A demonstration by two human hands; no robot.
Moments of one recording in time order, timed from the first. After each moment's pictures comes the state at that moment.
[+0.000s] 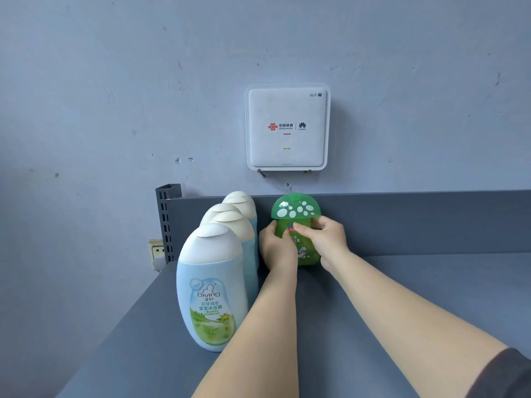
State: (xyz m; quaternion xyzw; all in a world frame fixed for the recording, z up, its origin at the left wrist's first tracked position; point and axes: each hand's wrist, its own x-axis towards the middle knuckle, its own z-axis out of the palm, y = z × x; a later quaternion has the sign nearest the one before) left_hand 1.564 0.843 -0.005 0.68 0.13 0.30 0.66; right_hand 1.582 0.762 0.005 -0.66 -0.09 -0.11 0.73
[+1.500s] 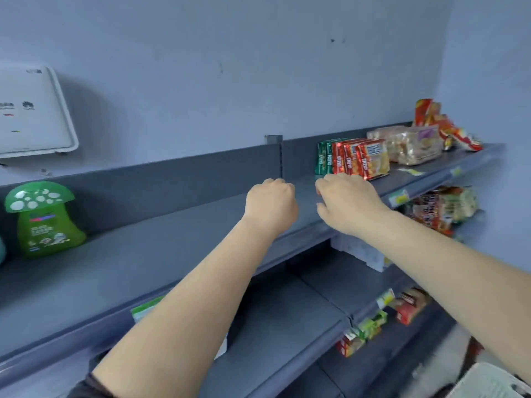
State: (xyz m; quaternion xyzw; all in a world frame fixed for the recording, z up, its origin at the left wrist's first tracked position) left_hand 1.377 0.491 0.035 0.89 -0.34 0.30 0.03; right_hand 1.303 0.366 0.041 -0.95 0.04 -0.27 -0.12
